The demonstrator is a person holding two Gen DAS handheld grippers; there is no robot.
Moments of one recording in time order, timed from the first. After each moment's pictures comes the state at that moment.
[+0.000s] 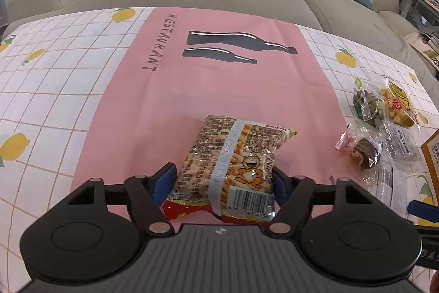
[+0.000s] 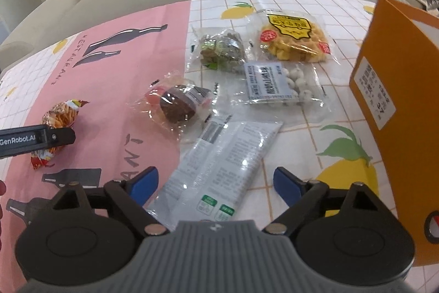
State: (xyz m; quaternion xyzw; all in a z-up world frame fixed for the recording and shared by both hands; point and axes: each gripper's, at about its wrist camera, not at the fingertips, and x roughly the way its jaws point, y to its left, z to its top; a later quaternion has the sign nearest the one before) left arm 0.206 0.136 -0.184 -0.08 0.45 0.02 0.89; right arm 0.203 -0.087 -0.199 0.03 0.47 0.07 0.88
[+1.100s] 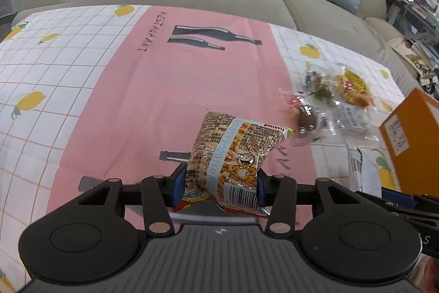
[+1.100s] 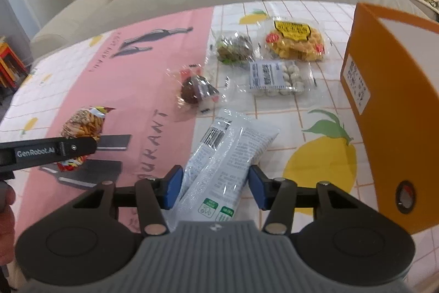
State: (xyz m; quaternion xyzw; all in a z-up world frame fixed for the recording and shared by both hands) left arm 0.131 0.097 -0.147 -0.11 0.44 0.01 0.89; right arm 0.144 -0.125 -0.162 0.05 0.45 0.14 0.88
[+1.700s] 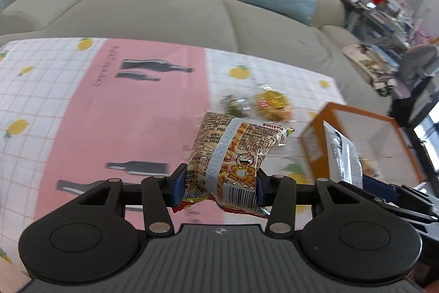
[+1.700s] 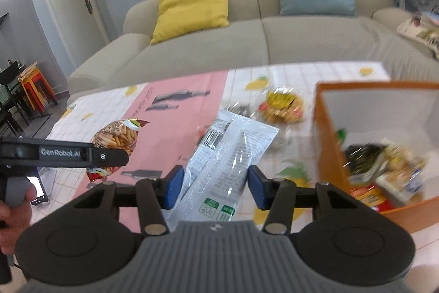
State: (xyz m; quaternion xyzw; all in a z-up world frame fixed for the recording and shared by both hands) left arm 0.104 0.025 -0.049 -0.12 0.42 -0.06 0.90; right arm 0.091 -0.206 -0.065 0.06 0.35 0.18 0.92
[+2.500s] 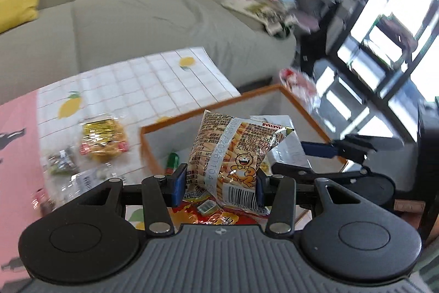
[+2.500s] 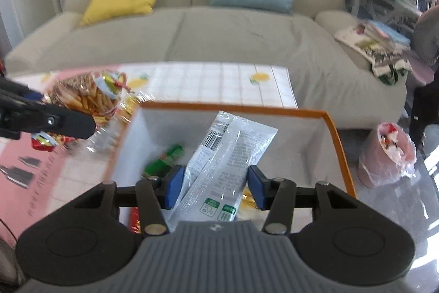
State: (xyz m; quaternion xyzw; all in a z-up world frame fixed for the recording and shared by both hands) left arm 0.214 -0.203 -0.035 0.01 0.45 -0.28 0.85; right arm 0.193 -0.396 -0.064 -0.03 0.43 0.08 0.90
